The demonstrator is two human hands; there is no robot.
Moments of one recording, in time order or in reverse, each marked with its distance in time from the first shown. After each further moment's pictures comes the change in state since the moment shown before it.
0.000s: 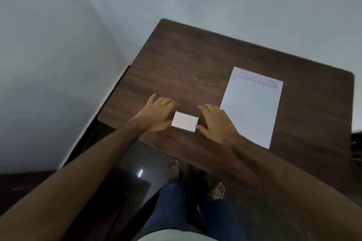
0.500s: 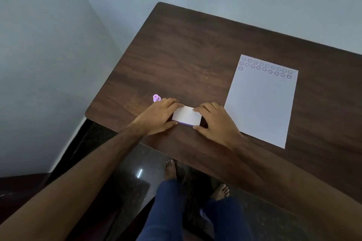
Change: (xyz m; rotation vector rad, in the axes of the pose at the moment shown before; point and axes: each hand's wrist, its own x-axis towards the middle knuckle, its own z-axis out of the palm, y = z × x) left_hand 0.025 -0.006 0.056 -0.142 0.173 0.156; right_hand 0.023 0.021 0.046 -0.002 0.081 -0.143
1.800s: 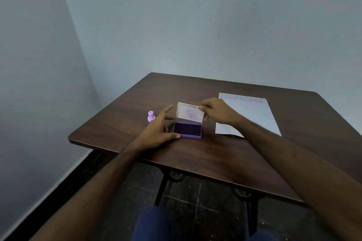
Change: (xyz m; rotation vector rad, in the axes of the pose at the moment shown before) left_hand -0.013 -0.002 0.062 -0.450 0.454 -0.043; right_hand 0.005 0.002 -0.020 0.156 0.272 0.091
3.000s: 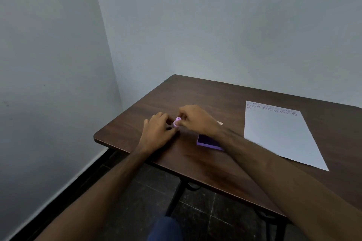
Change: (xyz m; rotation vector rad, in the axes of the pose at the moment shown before) left_hand 0.000 -0.055 -0.031 0.391 0.397 -0.094; right_hand 0.071 -0.084 0.086 -0.098 0.003 -0.316
